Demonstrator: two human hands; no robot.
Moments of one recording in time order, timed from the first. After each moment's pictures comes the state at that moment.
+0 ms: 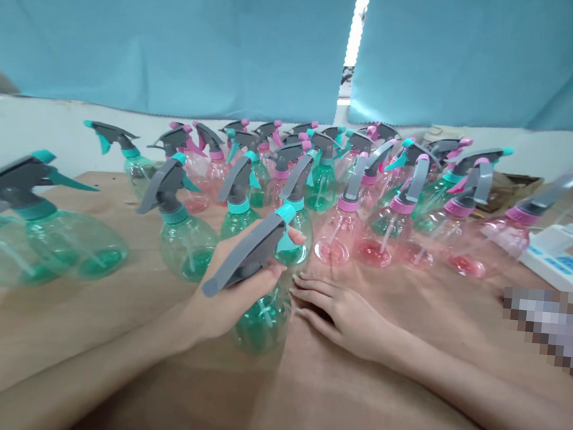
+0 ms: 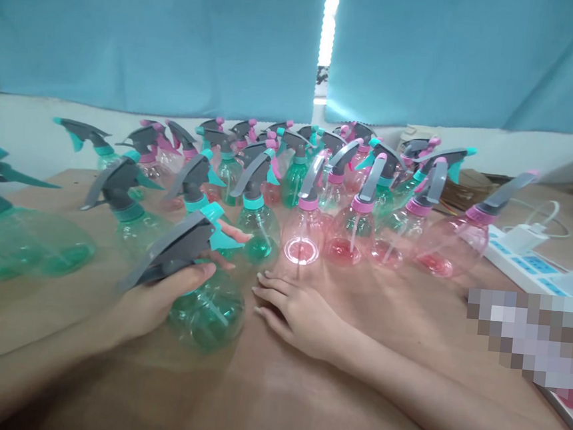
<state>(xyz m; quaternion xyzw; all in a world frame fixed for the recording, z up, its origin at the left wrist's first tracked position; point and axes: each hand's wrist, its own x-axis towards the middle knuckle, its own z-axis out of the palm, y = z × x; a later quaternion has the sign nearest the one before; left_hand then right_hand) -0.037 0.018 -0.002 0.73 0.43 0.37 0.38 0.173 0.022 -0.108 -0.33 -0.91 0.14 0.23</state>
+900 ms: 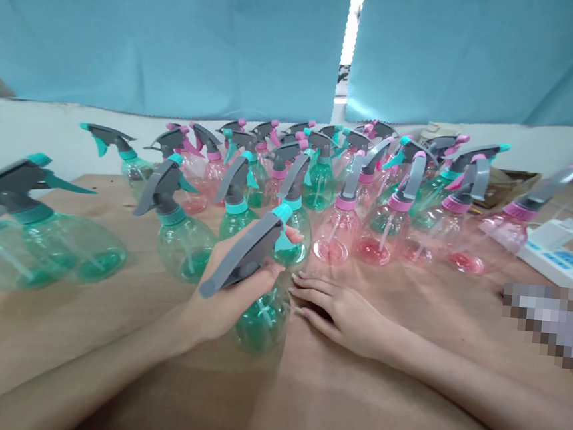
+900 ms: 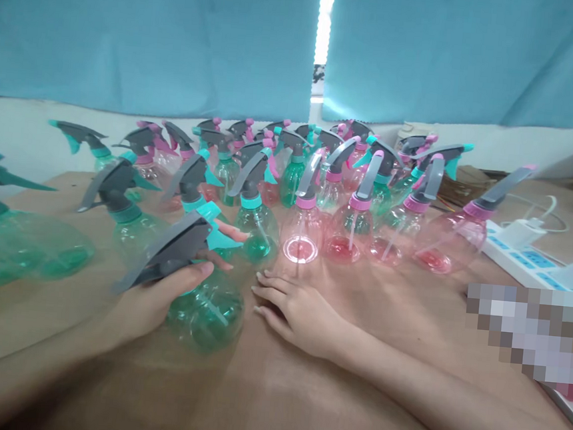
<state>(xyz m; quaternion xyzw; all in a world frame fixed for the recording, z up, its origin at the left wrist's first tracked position) -0.035 0.017 -0.002 0.73 0.43 0.38 0.37 0.173 0.022 -0.106 -0.33 -0.90 0.15 0.24</state>
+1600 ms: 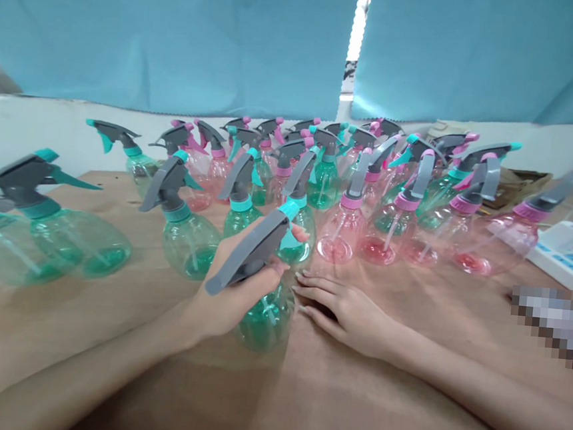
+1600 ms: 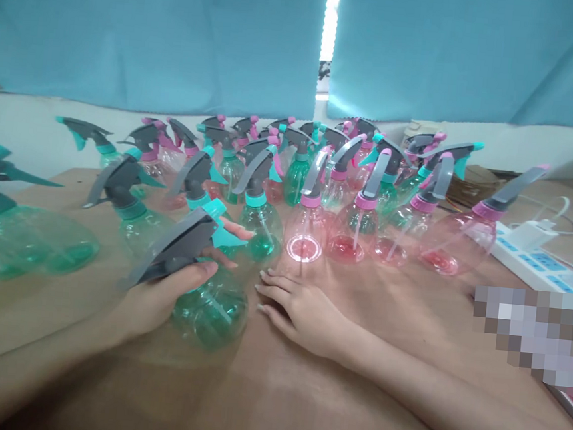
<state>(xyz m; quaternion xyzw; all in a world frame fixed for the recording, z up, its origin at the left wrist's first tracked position) -0.036 0.019 -0.001 0.73 0.41 0.39 0.39 0.174 0.022 -0.107 -0.32 -0.90 0.16 0.24</state>
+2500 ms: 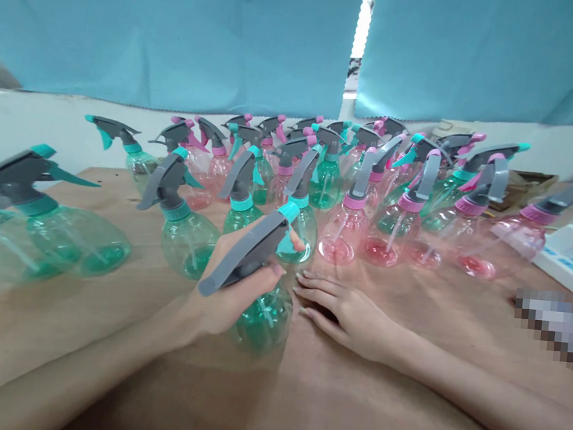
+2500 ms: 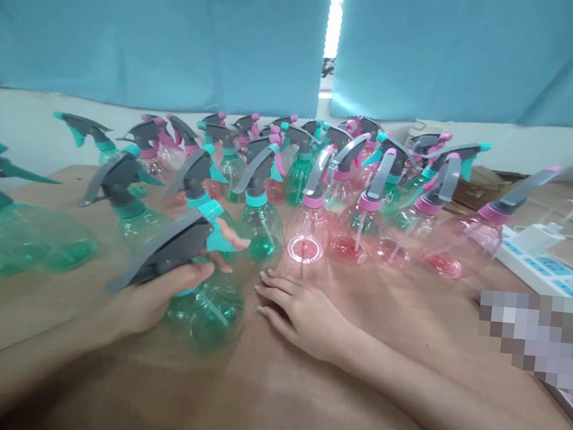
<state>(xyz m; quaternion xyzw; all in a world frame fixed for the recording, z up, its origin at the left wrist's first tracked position) -0.044 0.021 -0.007 0.73 0.41 0.37 0.40 0.174 0.022 -0.108 -0.32 -0.90 0.16 0.24</state>
